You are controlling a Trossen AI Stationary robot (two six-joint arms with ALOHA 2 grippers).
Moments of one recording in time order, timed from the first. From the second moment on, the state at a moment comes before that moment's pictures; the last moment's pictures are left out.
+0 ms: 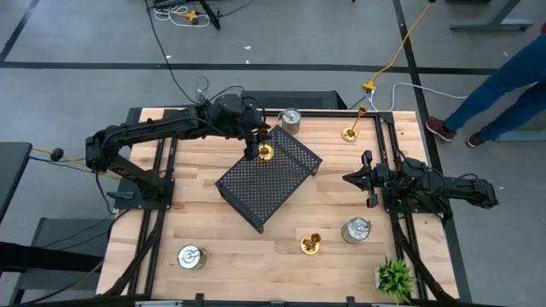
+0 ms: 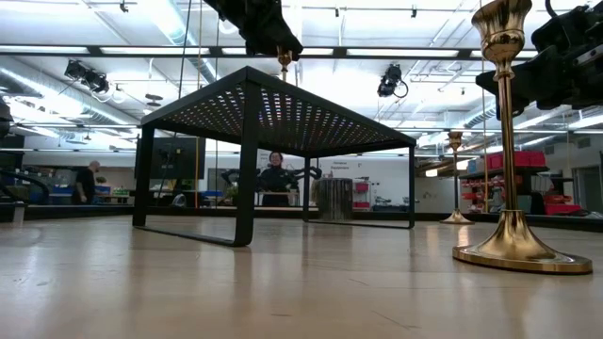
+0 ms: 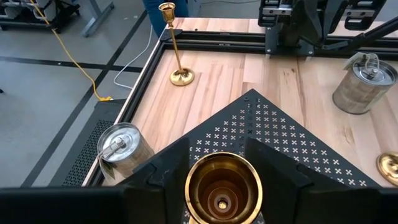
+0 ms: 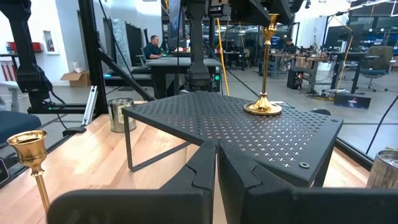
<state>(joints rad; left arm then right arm) 0.30 1.44 1.34 -0.42 0.01 0.13 -0.09 0.00 0.02 0.03 -0.11 -0.01</state>
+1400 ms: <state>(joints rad) 0.30 1.44 1.34 -0.42 0.01 0.12 -0.09 0.00 0.02 0.03 -0.11 -0.01</state>
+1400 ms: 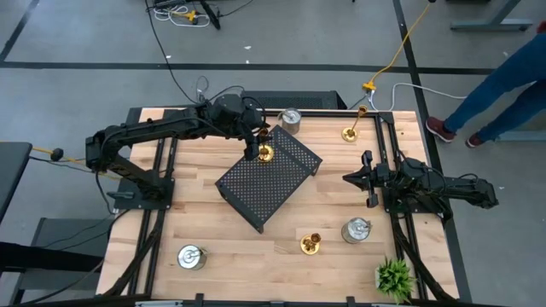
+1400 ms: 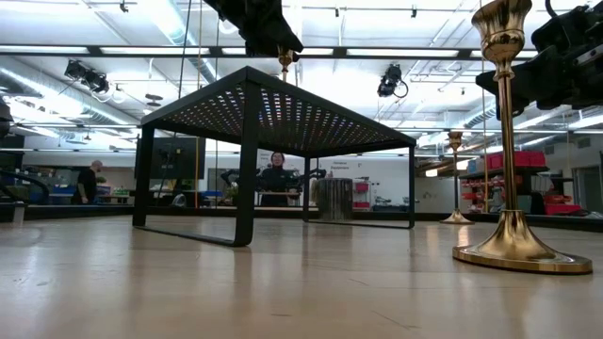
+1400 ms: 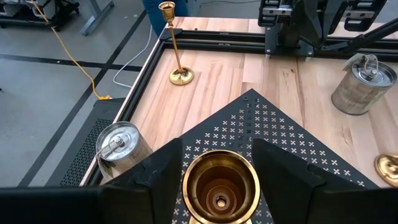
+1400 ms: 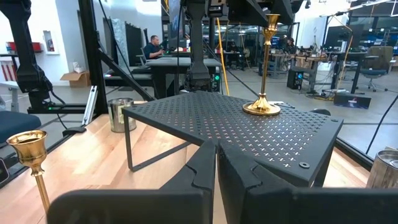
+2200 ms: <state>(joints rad) 0.30 1.43 1.34 -0.42 0.01 0.12 -0.09 0.00 0.02 0.03 -0.11 -0.01</state>
